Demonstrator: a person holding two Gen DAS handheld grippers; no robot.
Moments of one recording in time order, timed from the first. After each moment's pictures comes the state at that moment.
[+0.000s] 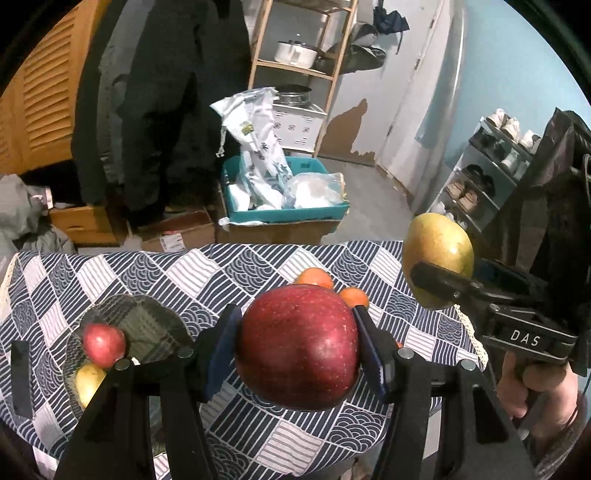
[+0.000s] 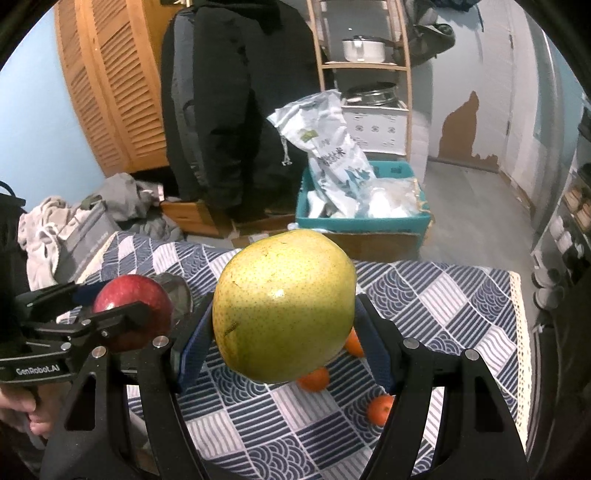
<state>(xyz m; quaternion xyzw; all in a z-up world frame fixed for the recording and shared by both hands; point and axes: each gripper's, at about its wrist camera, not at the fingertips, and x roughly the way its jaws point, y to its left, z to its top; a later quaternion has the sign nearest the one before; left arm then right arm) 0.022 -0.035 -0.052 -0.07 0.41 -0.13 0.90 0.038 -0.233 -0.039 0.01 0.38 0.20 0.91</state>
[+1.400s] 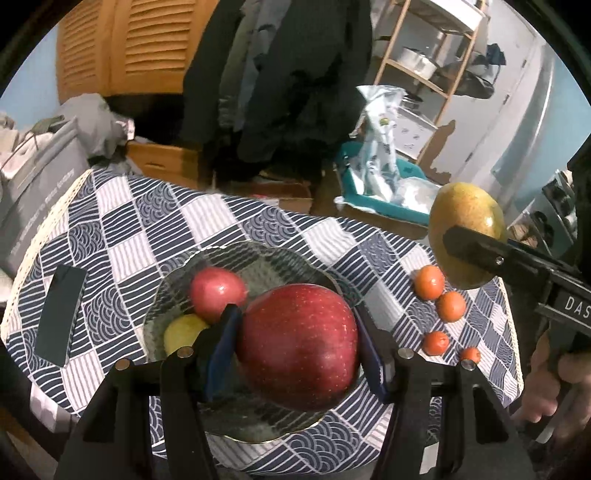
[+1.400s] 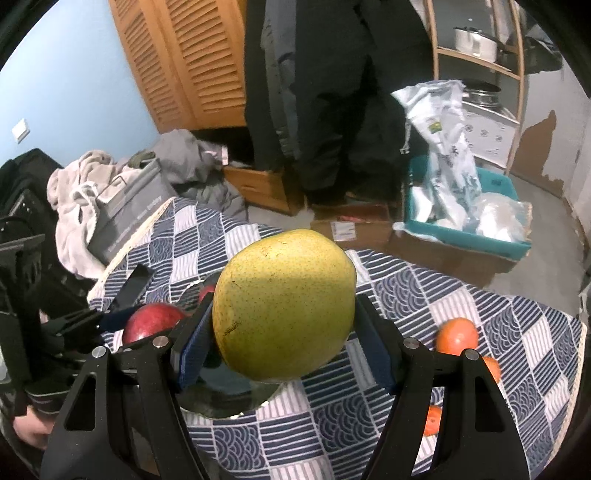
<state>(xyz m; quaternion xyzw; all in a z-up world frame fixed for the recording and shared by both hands) 0.005 0.123 -0.112 -0.15 0.44 0.00 0.88 0.072 -0.062 -0.062 -0.04 0.41 0.30 0.86</state>
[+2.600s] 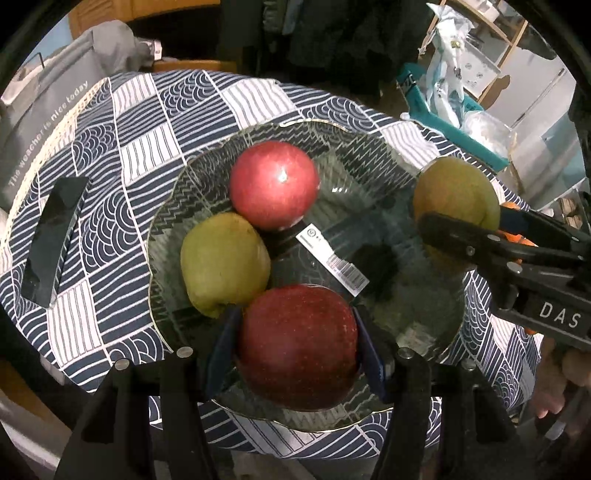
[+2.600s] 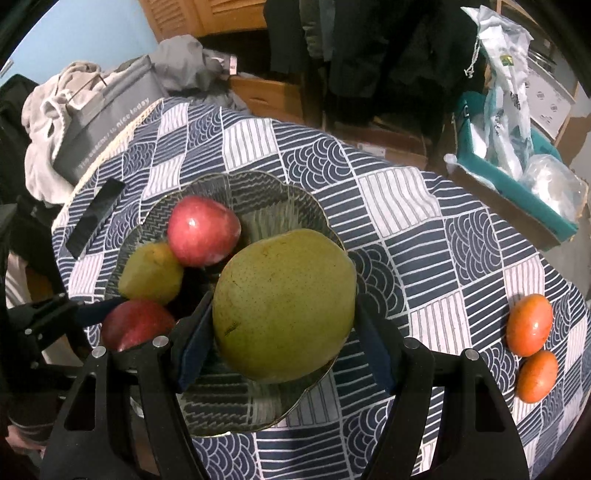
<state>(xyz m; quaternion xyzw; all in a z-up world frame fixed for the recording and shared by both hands) 0.007 0.141 -0.220 -0.14 0.57 0.06 0.81 0.090 0.007 -0.184 -0.12 0.52 0.31 0.79</state>
